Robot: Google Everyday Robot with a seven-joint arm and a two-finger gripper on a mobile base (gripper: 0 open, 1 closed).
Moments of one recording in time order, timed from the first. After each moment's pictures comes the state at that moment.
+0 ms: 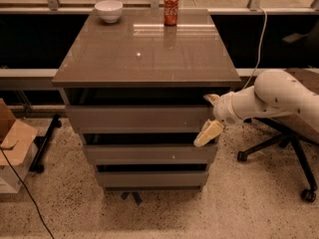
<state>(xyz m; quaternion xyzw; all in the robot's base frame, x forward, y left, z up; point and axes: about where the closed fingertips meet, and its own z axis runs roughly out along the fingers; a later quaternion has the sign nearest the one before) 0.619 -0.153 0.701 -0.57 0.73 0.14 0.35</state>
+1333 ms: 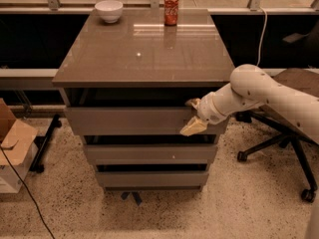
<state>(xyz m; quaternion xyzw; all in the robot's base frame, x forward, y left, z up) 0.629 -0.118 0.663 -0.62 0.71 0.17 0.28</state>
